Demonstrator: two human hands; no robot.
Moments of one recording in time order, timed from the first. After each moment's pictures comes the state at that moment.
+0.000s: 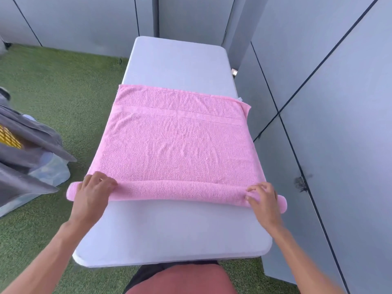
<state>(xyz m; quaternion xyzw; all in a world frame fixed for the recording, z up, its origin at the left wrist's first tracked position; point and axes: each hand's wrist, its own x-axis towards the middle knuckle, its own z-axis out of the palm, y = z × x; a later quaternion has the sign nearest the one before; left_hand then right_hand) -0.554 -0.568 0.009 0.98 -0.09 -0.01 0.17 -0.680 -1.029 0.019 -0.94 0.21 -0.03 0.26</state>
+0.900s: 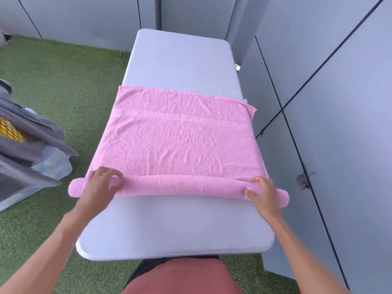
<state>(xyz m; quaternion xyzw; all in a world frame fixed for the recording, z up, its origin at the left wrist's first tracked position) -0.547 -0.572 0.020 0.96 -0.07 -0.10 0.24 -0.666 -1.020 0.025 -0.91 0.24 -0.03 0.33</state>
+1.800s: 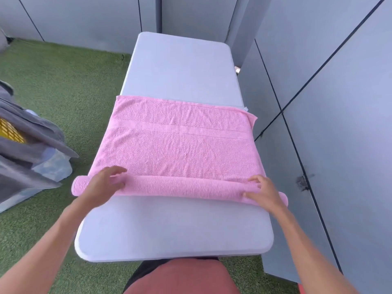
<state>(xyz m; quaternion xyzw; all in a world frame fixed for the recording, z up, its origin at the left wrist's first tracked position) -0.528 -0.572 0.016 0.92 -0.06 -0.17 0.34 -0.649 -1.041 0.031 -0.89 0.25 0.10 0.37</state>
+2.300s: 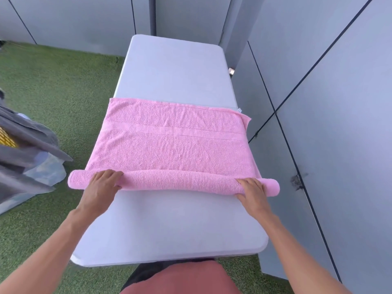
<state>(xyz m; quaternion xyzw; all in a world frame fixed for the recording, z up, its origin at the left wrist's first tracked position) -0.534 -0.584 -0.008 0.97 -0.17 -0.05 0.15 -0.654 -1.032 0.003 -0.98 0.14 0.08 0.13</state>
